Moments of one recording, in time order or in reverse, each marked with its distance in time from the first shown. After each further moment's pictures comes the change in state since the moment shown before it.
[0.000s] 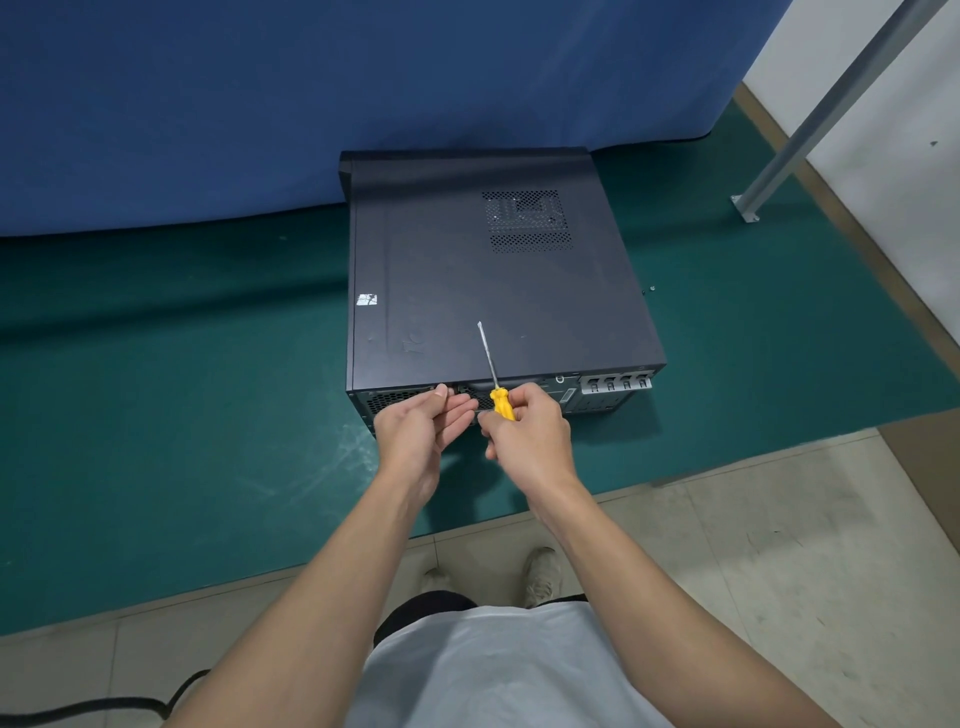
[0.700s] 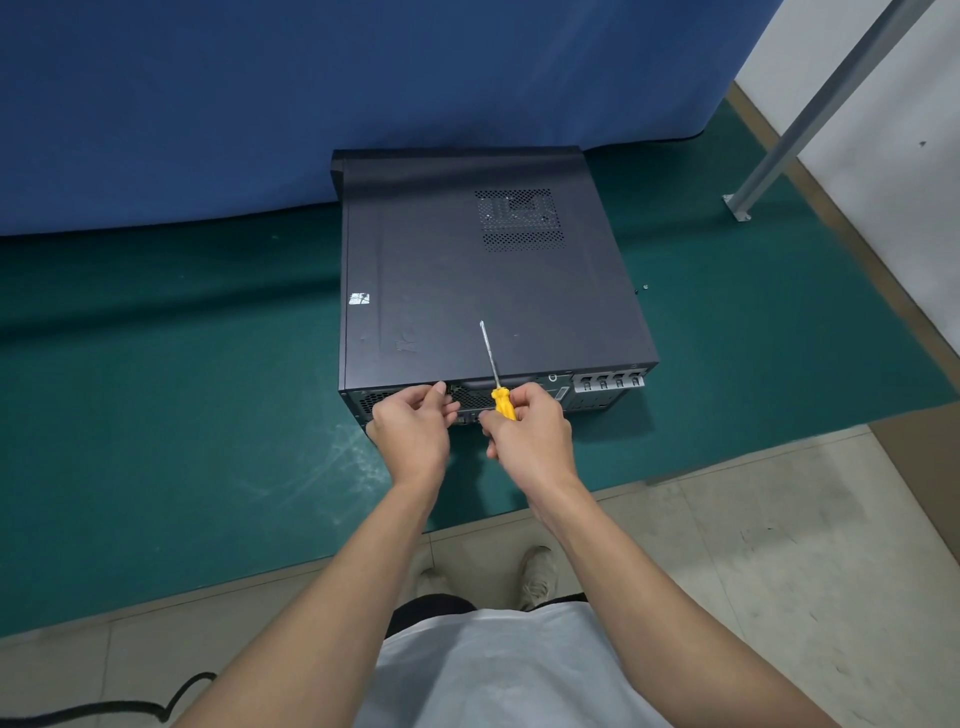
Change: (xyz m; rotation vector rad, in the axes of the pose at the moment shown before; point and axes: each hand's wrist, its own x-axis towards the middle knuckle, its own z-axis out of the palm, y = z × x) left_hand -0.003 -0.010 0.012 0.467 0.254 0.319; right_hand 0.001 0.005 -0.006 0.000 0.015 -0.006
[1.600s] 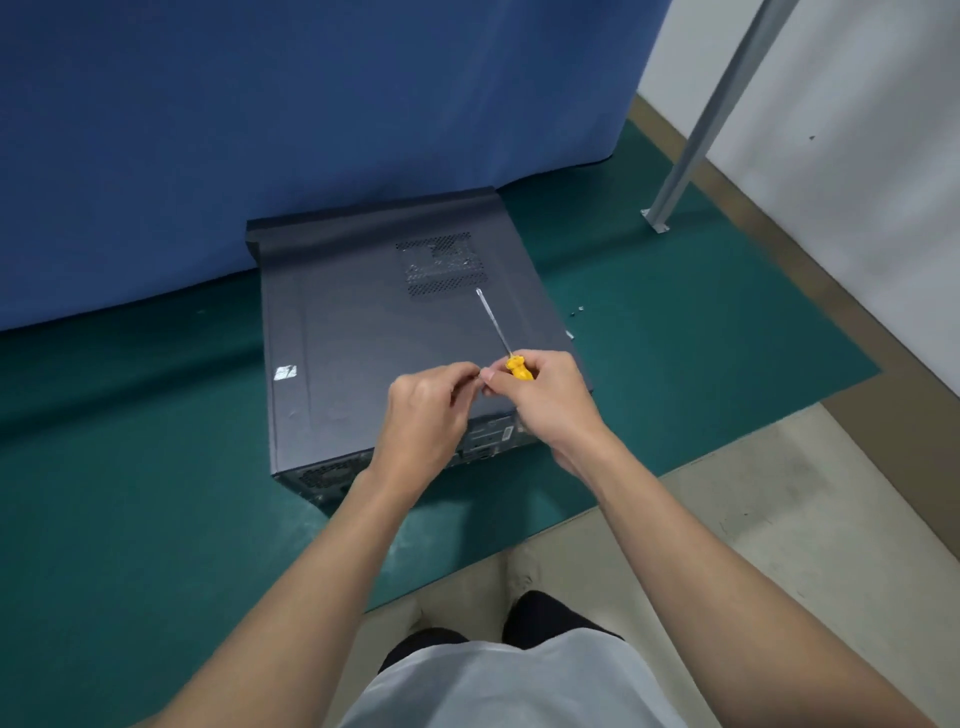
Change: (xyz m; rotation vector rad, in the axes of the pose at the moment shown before) left_hand -0.001 0.066 0.048 0.500 -0.462 1.160; right_hand 0.054 -0.038 -0.085 0.049 0.022 -0.138
